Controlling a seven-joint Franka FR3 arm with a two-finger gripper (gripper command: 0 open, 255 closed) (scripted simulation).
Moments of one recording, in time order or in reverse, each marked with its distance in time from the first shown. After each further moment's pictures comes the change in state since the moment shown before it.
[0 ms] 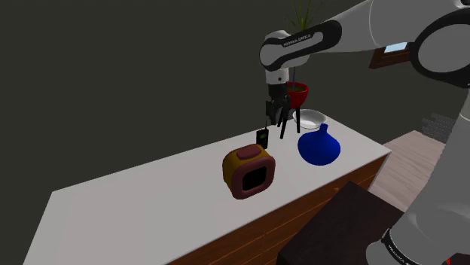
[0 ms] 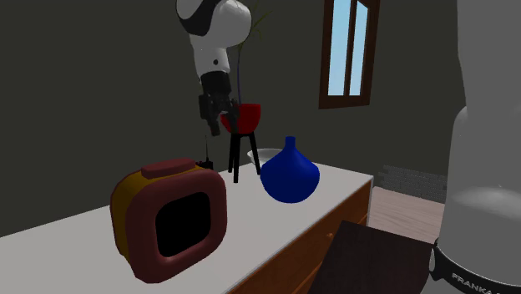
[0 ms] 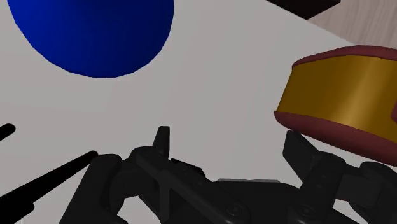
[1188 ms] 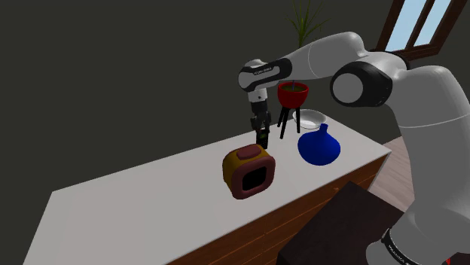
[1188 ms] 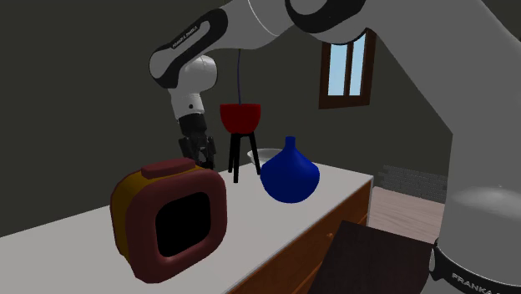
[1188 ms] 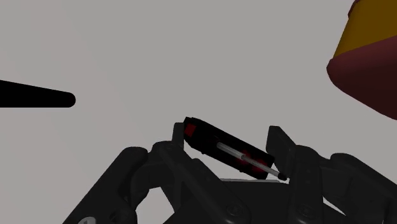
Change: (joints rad) arm -0.023 0.486 0.018 0.449 0.023 -0.075 -0.091
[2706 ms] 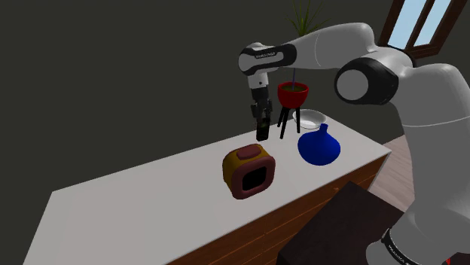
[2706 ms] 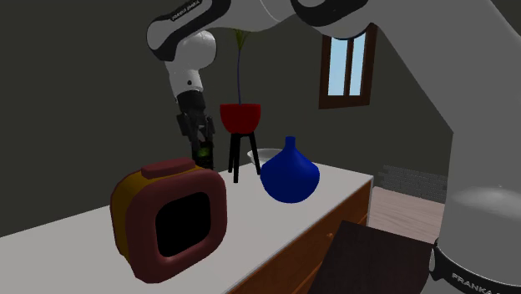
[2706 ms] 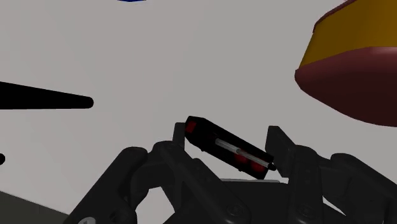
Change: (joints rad) arm -0.003 -0.036 -0.001 0.111 -0.003 -0.147 0.007
